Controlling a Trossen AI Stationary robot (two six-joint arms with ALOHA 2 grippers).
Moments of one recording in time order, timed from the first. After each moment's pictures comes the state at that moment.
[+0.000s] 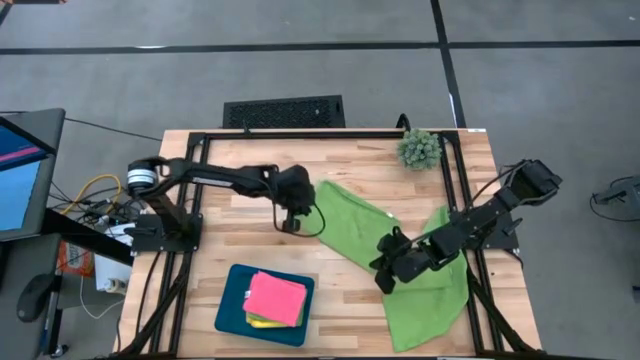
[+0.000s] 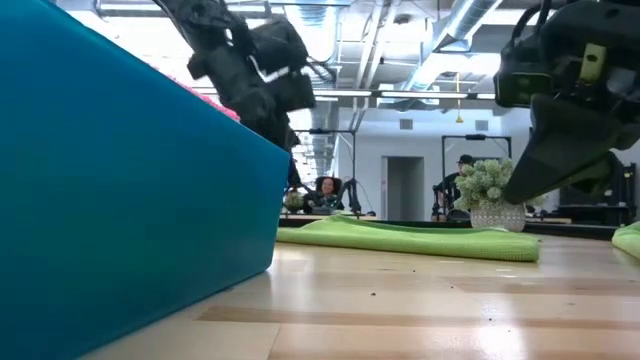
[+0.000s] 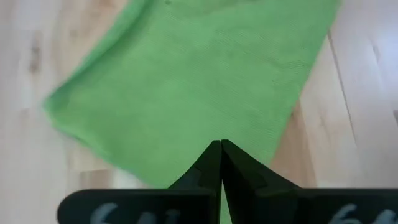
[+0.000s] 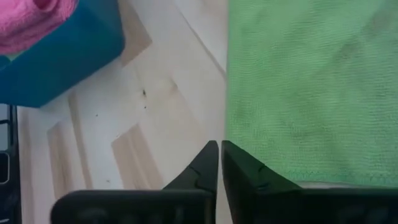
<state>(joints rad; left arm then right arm) 0.20 1.68 1.04 -0.32 0.16 0.23 0.56 1.45 0.56 0.00 0.36 1.02</state>
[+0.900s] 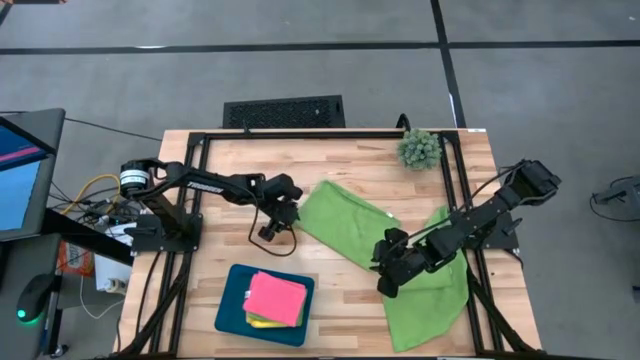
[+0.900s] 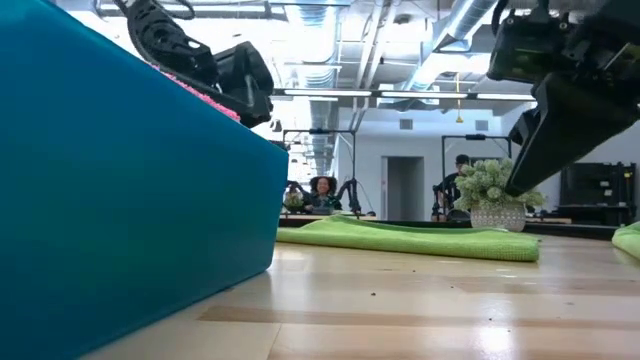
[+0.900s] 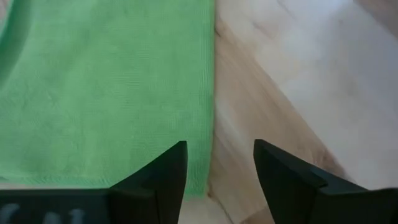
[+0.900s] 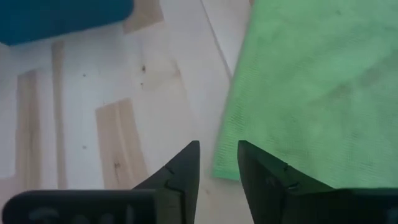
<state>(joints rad) 0.21 1.62 0.78 -0.15 0.32 0.72 0.55 1.46 0.69 -0.22 0.34 0.73</state>
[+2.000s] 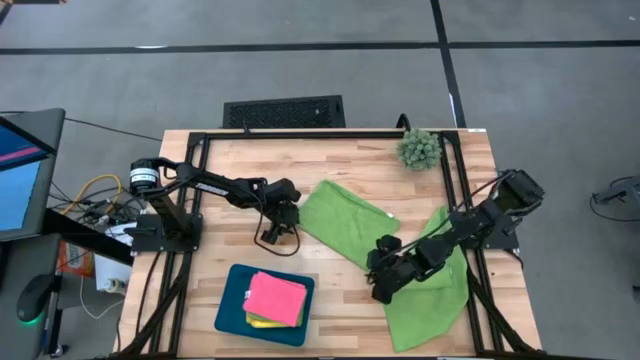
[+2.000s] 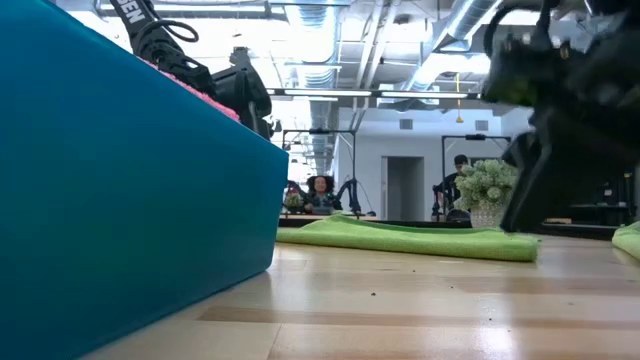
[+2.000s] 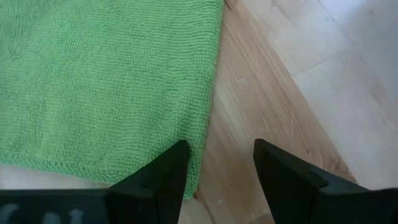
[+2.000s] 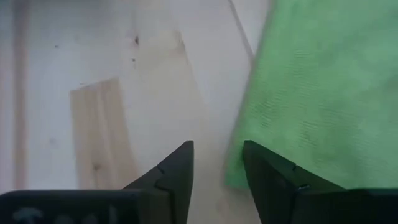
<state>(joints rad) 0.21 1.72 0.74 -0.07 0.30 0.59 0.56 1.63 0.71 -0.13 0.34 0.70</state>
